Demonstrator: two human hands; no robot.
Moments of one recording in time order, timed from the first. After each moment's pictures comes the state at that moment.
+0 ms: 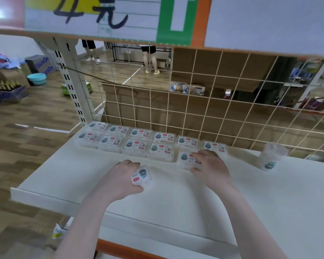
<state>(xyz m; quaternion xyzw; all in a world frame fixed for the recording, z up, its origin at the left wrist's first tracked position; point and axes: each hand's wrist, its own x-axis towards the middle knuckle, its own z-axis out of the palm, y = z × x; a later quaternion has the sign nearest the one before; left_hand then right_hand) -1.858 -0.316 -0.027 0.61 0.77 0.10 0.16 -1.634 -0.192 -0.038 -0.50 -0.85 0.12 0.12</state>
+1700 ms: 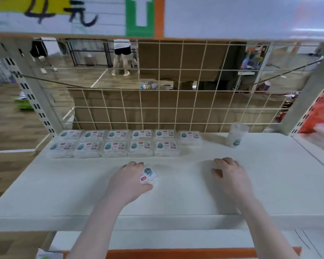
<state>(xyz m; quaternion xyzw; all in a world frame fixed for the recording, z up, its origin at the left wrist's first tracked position) -1.811 -0.307 -0.030 0.66 0.74 0.06 0.13 -1.541 -0.243 -0.065 -0.65 -0.74 0.02 0.16</state>
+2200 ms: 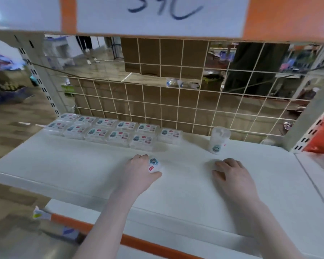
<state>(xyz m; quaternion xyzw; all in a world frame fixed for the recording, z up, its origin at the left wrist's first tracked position) -1.659 -0.279 -0.025 0.52 0.84 0.12 0.09 -1.421 -0.180 -0.073 -0.54 -0.82 0.05 0.17</state>
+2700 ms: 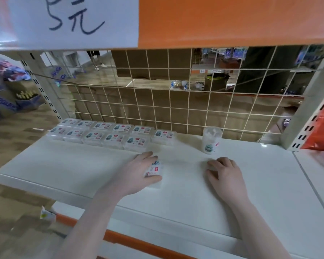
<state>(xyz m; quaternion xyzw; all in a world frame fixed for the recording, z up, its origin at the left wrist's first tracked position) -1.649 -0.277 -0.015 0.66 0.74 0.08 0.13 -1.412 -0.167 -0.091 -0.49 -0.82 0.06 0.29</state>
